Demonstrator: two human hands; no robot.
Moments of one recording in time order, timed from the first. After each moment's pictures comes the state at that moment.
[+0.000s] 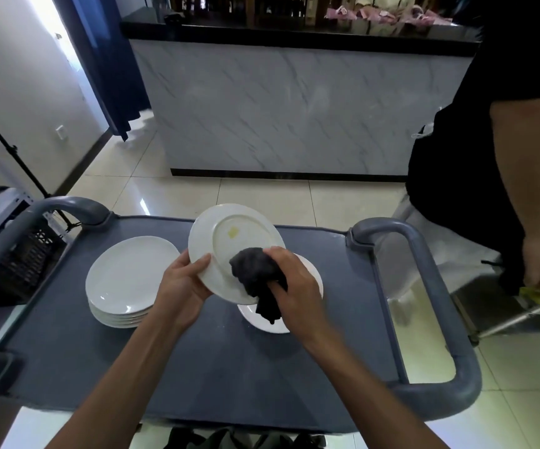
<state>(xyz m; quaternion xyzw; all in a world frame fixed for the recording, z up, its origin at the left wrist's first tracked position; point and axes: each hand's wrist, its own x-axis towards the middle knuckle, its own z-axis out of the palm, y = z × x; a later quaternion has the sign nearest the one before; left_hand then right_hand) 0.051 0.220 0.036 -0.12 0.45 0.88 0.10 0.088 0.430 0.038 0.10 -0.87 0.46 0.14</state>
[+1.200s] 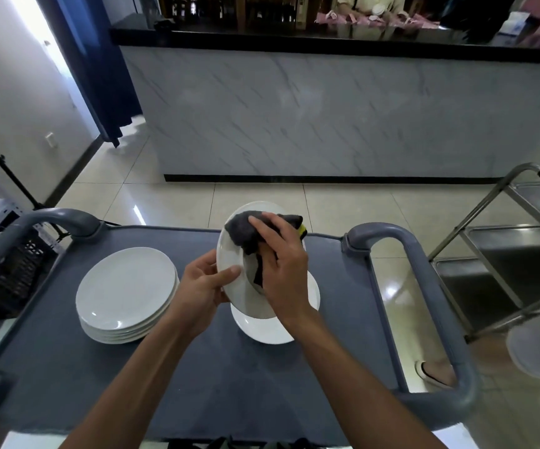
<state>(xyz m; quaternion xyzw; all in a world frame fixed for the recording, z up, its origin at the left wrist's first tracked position) 0.052 0.254 0.065 0.00 0.58 0.81 0.12 0.039 0.404 0.065 0.09 -0.82 0.48 0.30</state>
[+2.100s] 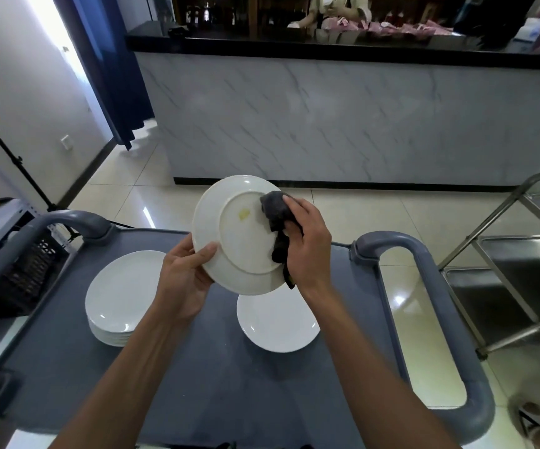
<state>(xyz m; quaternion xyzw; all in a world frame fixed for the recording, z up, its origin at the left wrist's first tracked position) 0.028 0.231 0.083 -0.05 0.47 0.88 0.04 -0.001 0.431 0.085 0.04 -0.82 0.50 0.28</state>
